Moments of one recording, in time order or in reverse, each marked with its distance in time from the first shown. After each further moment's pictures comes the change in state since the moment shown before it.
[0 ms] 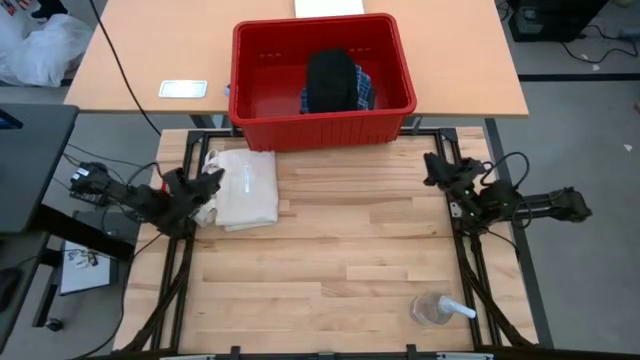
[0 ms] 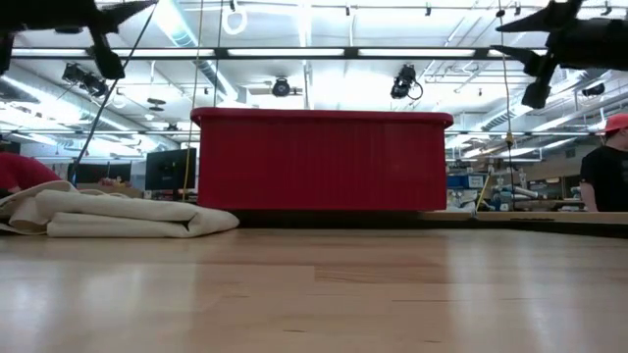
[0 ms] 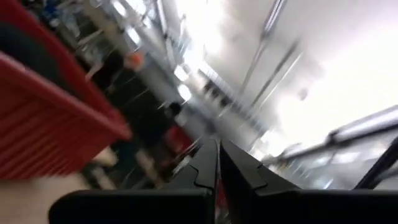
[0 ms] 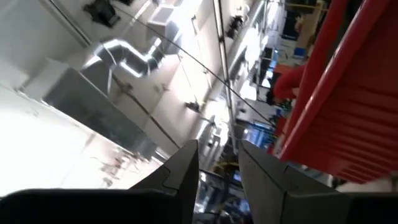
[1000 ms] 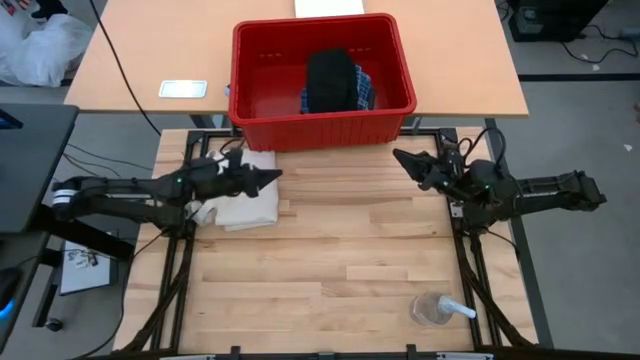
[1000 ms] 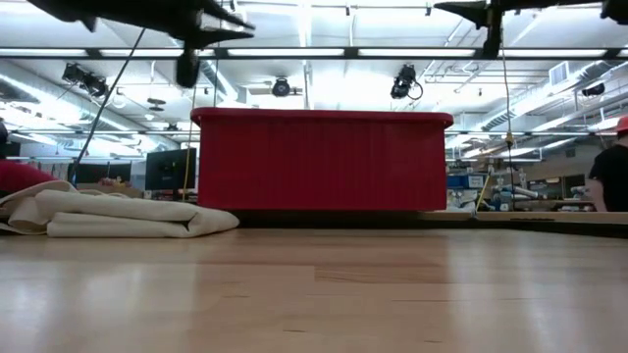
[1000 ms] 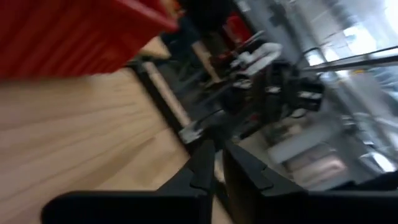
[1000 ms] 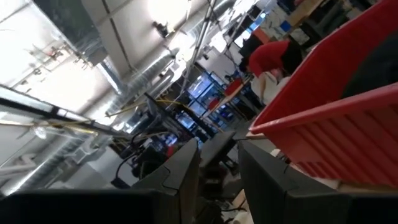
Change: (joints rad) left arm 0.560 0.514 0.460 -0.590 0.700 -0.464; right arm -0.033 0.446 0.479 -0.338 -0.204 -0.280
